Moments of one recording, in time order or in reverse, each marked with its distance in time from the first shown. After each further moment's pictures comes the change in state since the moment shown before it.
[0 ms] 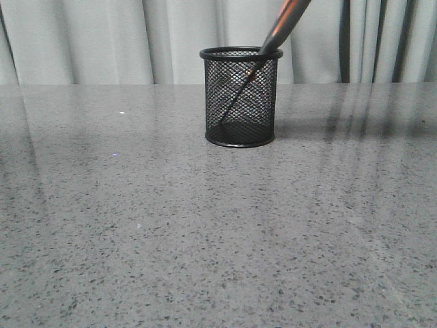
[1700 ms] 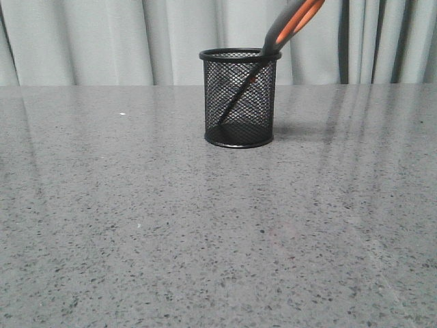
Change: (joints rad) left arm 0.000 -1.068 1.374 -0.316 -0.812 0.000; right arm -0.104 -1.224 1.417 0.071 -1.099 0.002
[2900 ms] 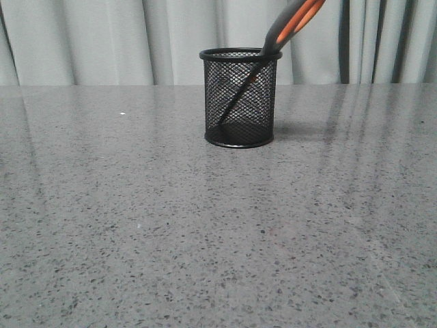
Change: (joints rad) left arm 0.007 -0.028 0.027 -0.012 -0.033 -0.026; right arm 0.000 -0.096 0.076 0.005 -0.056 0.000
